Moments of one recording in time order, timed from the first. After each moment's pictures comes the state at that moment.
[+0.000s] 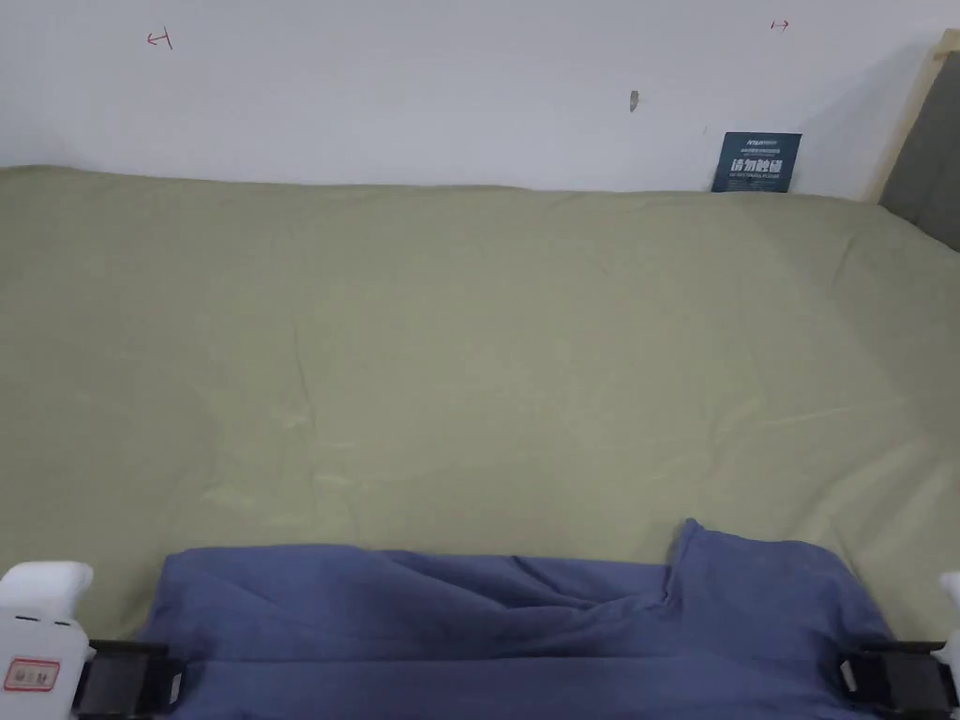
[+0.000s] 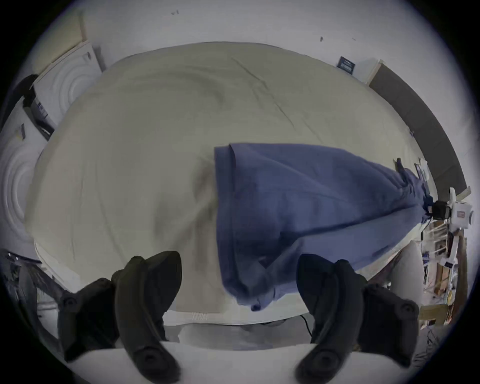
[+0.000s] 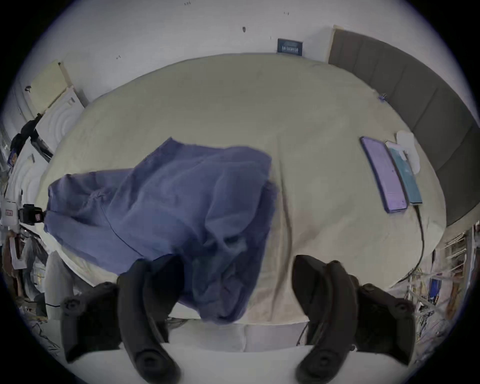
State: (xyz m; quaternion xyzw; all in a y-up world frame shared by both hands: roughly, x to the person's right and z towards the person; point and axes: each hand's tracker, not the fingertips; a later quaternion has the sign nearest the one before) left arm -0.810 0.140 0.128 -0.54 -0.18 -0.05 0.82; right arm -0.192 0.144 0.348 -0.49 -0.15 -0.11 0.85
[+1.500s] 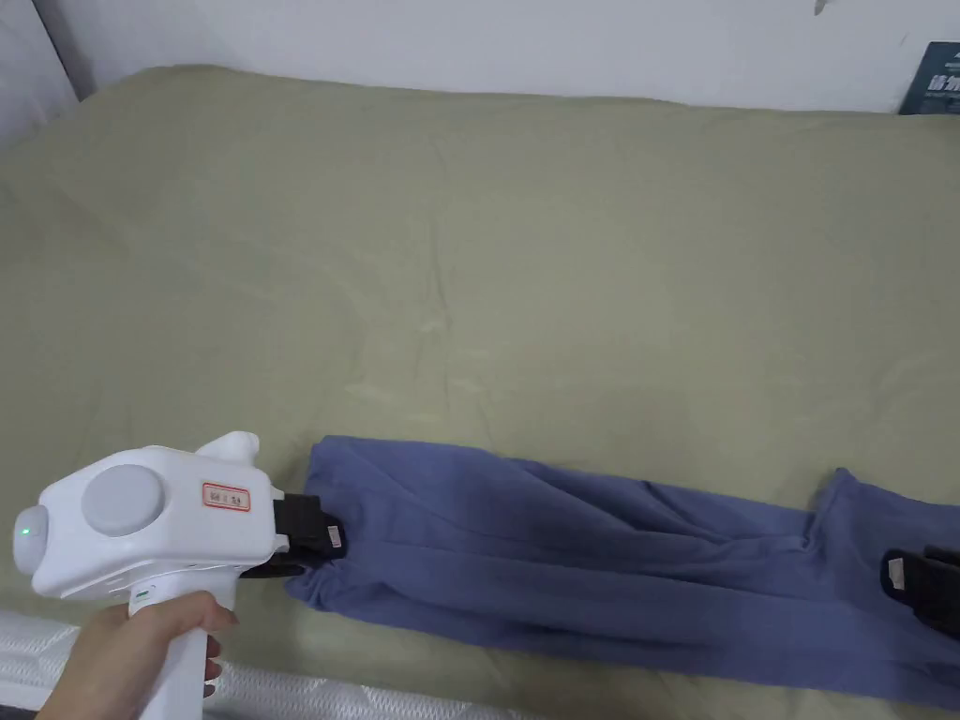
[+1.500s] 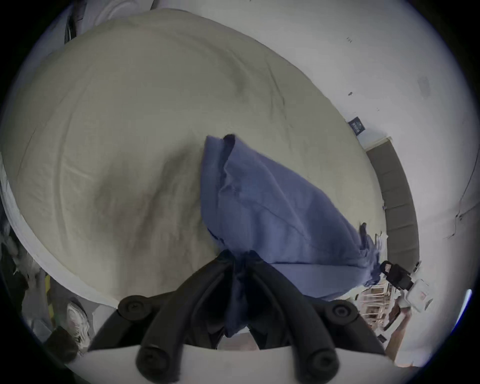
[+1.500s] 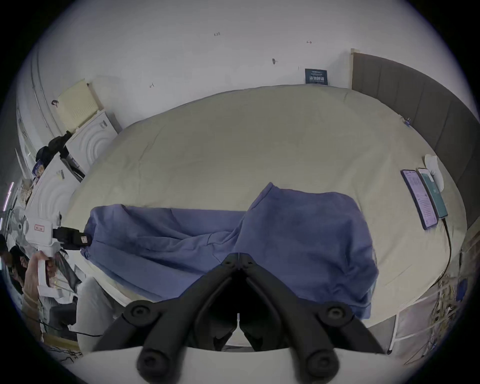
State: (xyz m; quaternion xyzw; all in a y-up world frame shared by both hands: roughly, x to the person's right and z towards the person) left arm -0.805 0.131 0.128 -0.55 -0.17 0.18 0.79; right arm -0.311 0.174 0.318 -0.40 -0.08 -0.15 0.90
